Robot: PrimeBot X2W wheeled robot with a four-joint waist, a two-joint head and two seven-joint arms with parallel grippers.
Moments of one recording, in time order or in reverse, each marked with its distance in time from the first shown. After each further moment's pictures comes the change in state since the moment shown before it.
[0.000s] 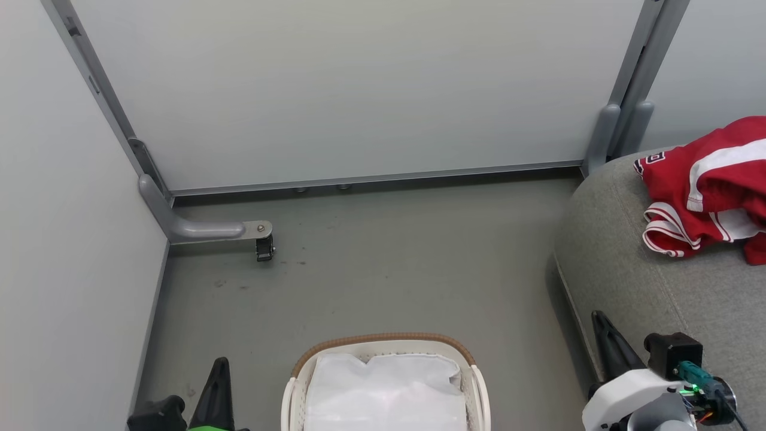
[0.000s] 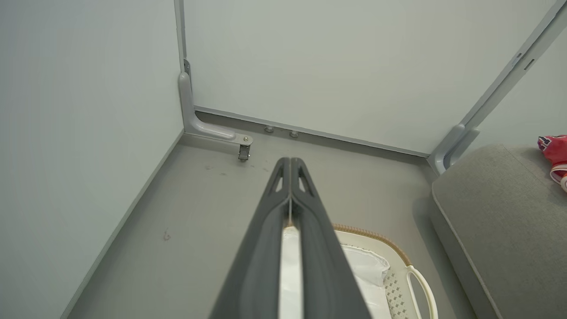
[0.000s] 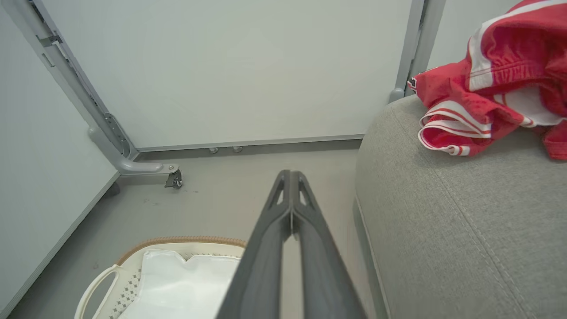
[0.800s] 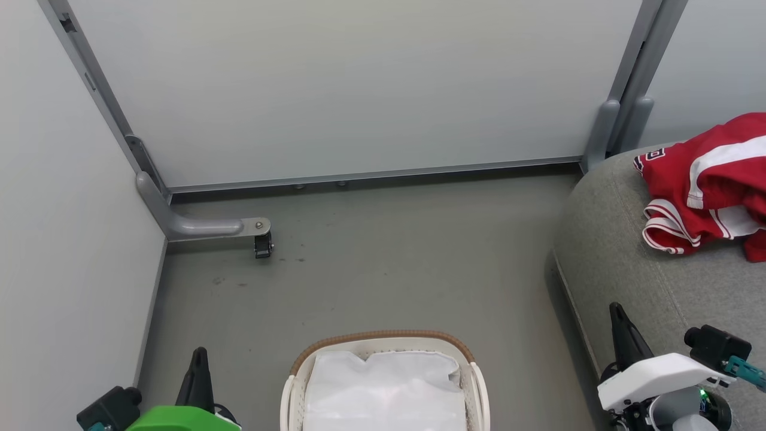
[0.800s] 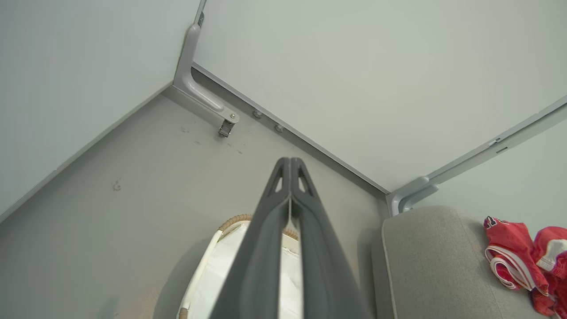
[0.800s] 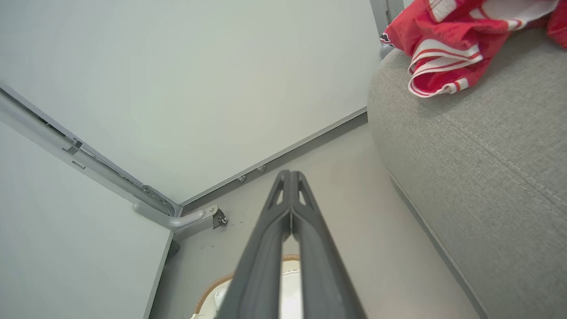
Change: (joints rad) left arm -0.030 -0.019 0.093 -0.021 -0.351 -0.035 0.112; right arm 0.000 -0.001 -0.022 -0.052 0.439 0.000 0.105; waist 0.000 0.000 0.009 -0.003
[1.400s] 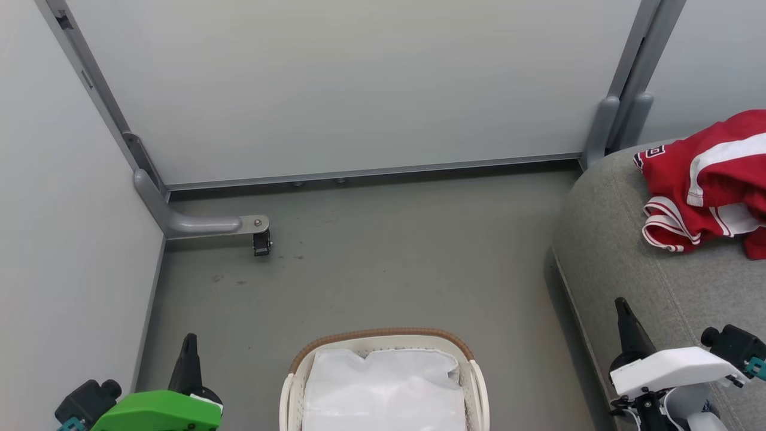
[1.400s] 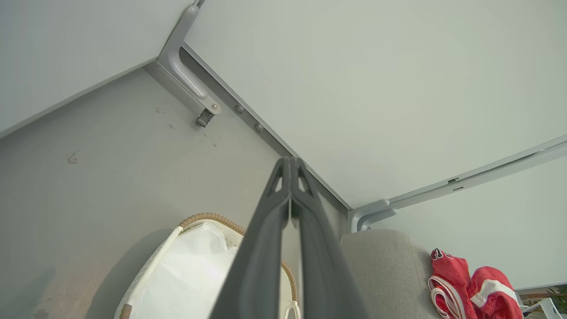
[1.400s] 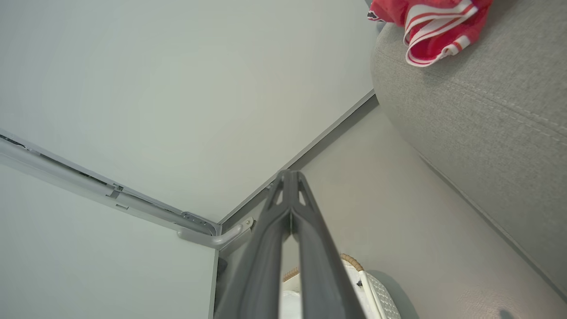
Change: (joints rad) left arm -0.034 -0.010 0.053 -0.016 -0.204 -0.019 0.064; right arm -0.003 -0.002 -0.014 -0.031 0.258 0.000 0.064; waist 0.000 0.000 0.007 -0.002
